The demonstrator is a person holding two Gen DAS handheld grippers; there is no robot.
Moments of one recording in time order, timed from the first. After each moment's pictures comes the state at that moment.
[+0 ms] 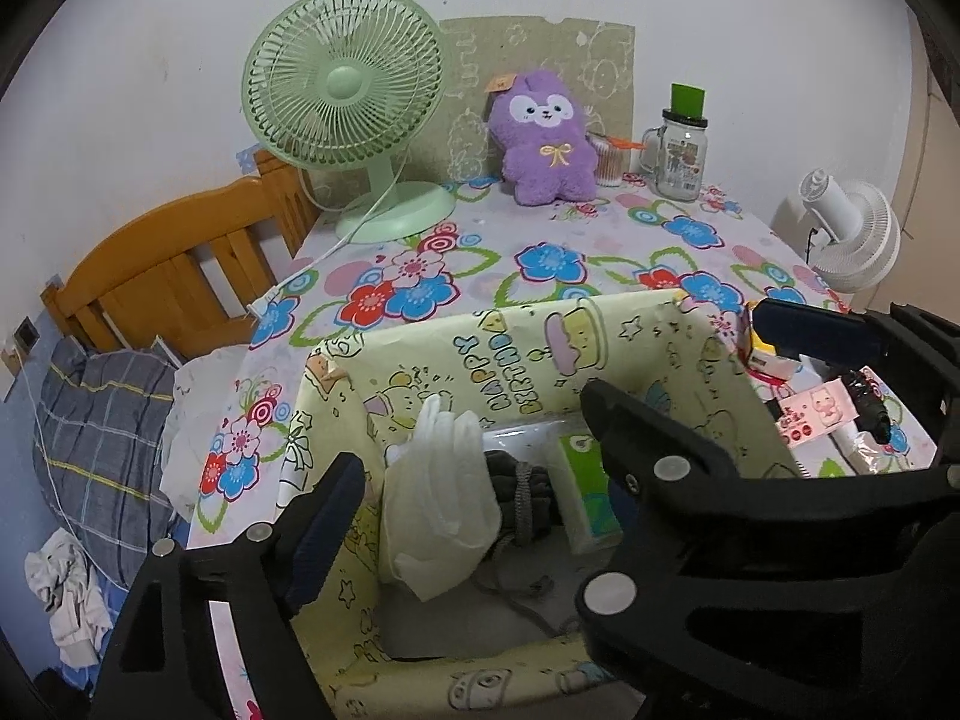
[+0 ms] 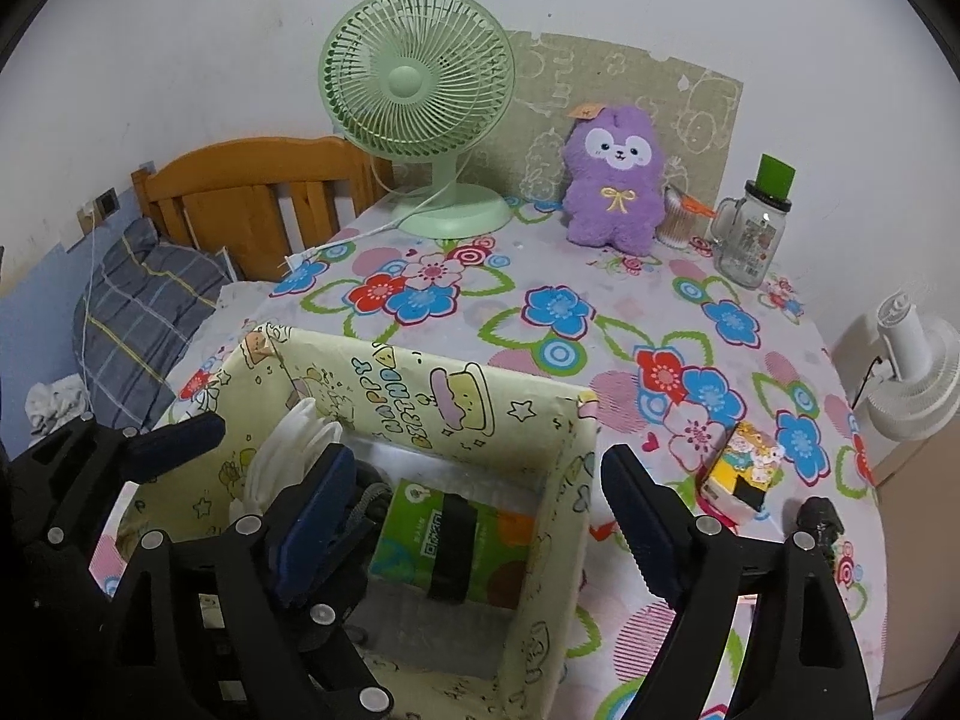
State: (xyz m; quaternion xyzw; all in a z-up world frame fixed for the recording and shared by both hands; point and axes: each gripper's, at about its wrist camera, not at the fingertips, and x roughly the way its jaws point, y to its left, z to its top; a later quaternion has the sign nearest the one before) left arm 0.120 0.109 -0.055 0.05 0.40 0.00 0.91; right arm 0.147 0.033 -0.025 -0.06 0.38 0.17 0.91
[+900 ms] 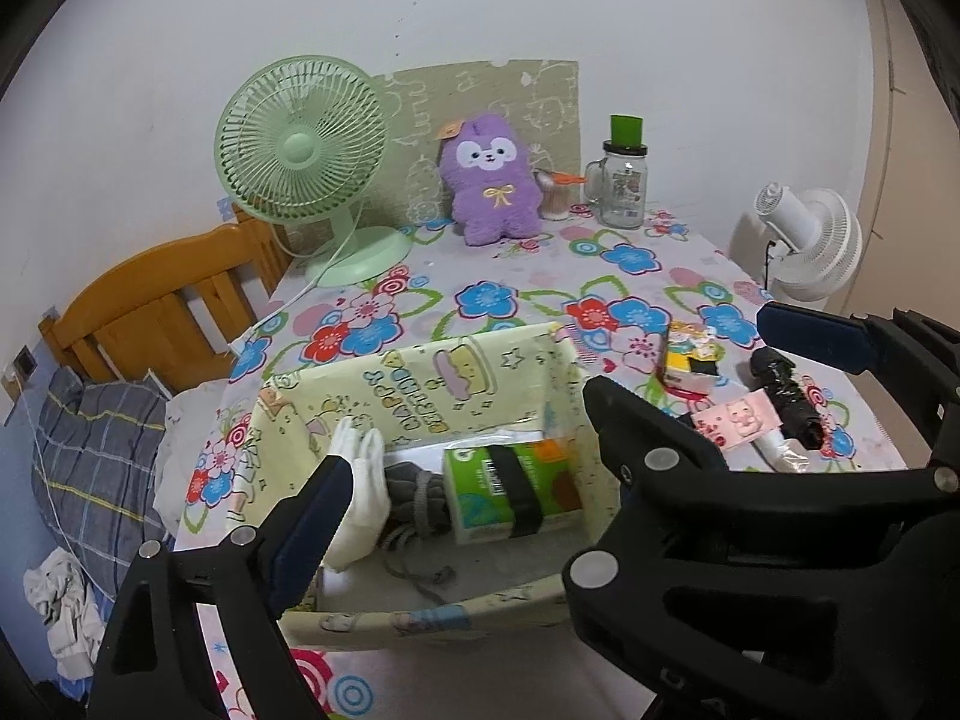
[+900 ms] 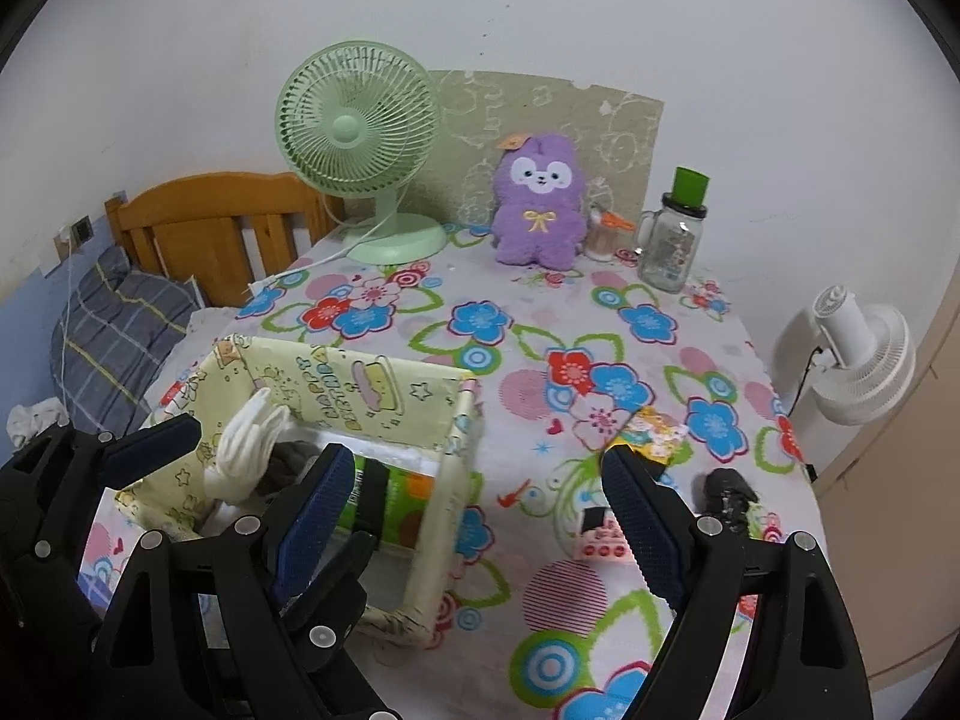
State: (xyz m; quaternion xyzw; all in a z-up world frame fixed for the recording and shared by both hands) left arm 0.087 0.056 -0.029 0.06 0.37 -0.02 0.93; right arm 0.110 -0.022 0.003 -0.05 0.35 0.12 0.93
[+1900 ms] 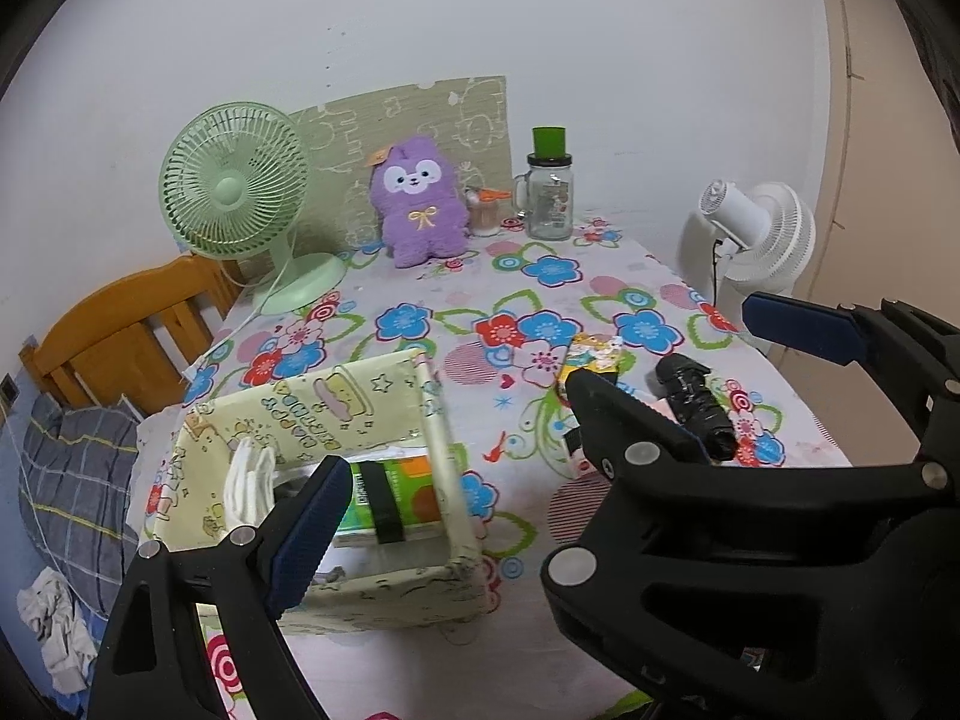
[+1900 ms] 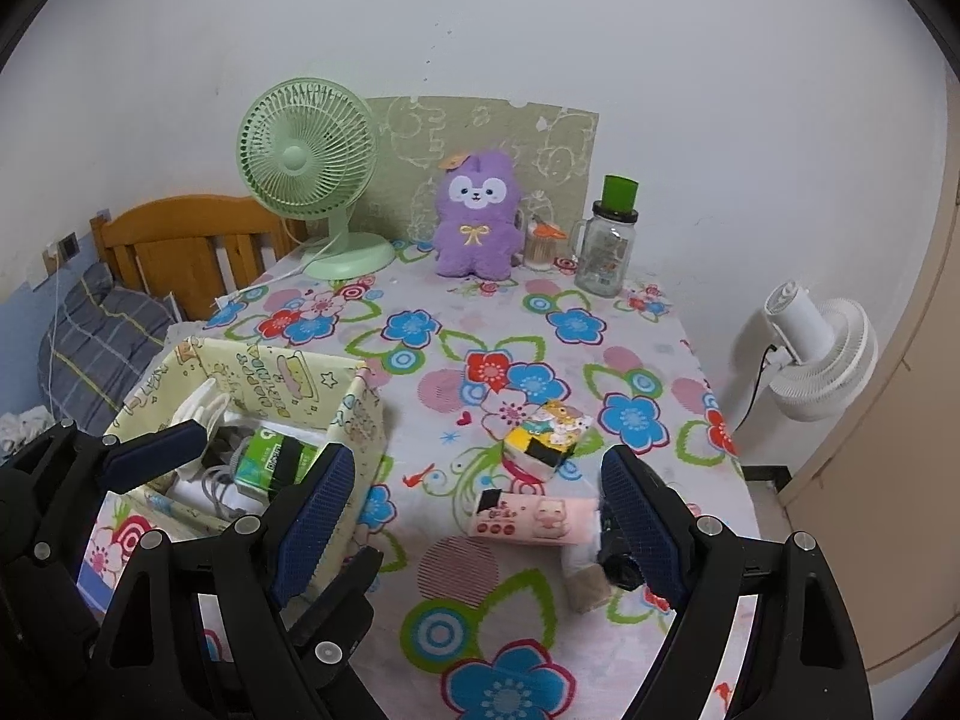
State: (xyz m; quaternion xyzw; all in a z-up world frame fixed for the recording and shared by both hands) left arm 0.070 -0.016 -0.015 0.07 0.35 -0.06 0.93; right arm 0.087 -0.096 0.015 -0.05 0.33 0.10 0.94
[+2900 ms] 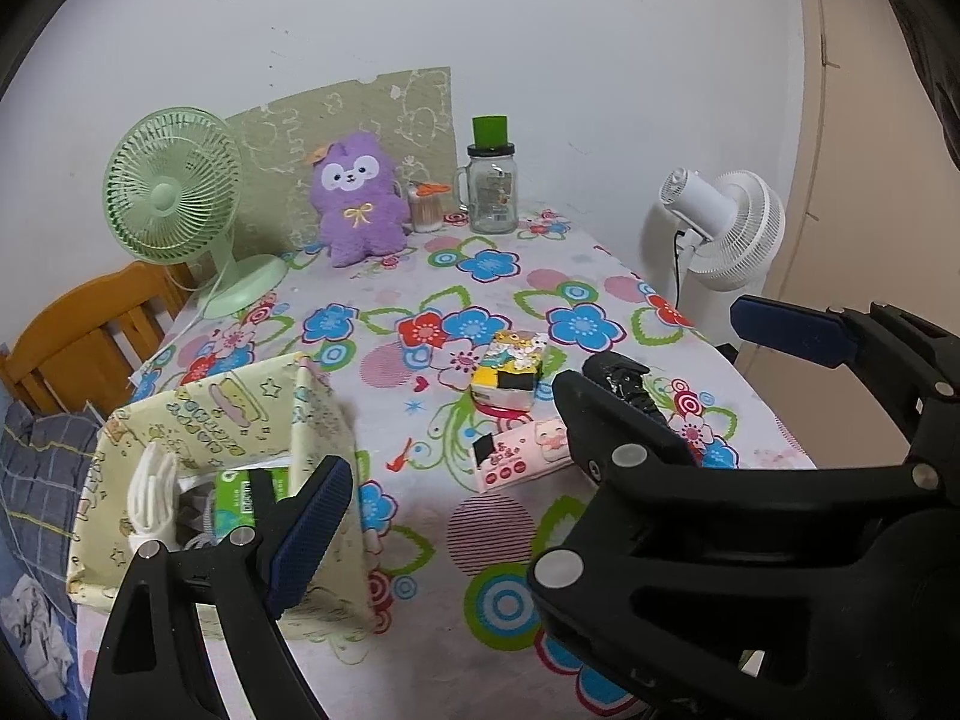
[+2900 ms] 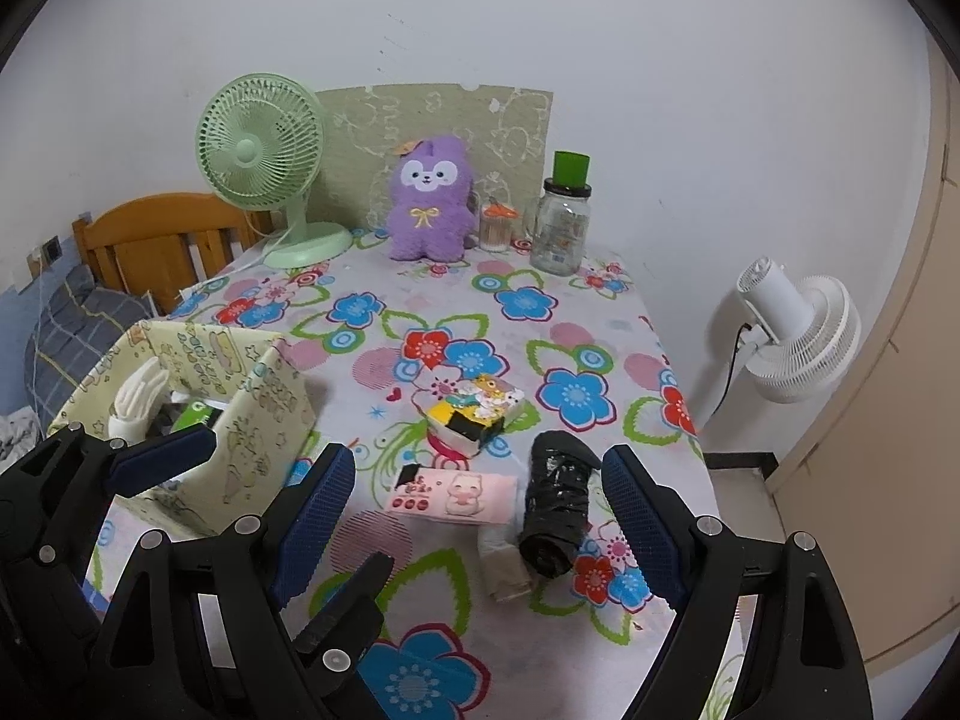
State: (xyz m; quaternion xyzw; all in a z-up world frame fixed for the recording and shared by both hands) left arm 0.080 -0.073 -0.034 0.07 0.36 -0.09 0.93; right arm 0.095 -0.153 -0.007 -0.04 0.34 0.08 0.94
